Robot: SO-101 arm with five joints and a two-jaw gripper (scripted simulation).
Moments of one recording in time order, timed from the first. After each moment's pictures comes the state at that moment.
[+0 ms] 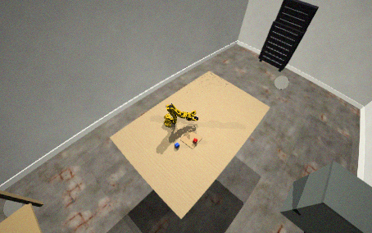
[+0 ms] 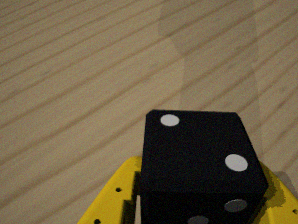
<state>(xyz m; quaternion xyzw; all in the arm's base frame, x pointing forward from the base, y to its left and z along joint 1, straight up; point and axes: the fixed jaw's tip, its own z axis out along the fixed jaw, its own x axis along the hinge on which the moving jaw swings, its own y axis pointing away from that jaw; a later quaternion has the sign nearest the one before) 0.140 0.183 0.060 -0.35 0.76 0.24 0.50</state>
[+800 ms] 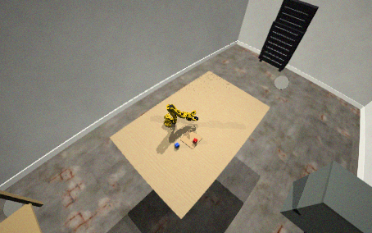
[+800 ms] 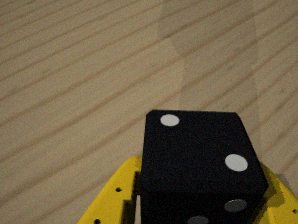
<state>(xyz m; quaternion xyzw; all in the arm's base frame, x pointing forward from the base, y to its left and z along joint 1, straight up) 0.140 0.183 0.059 -0.35 0.75 0.24 0.50</state>
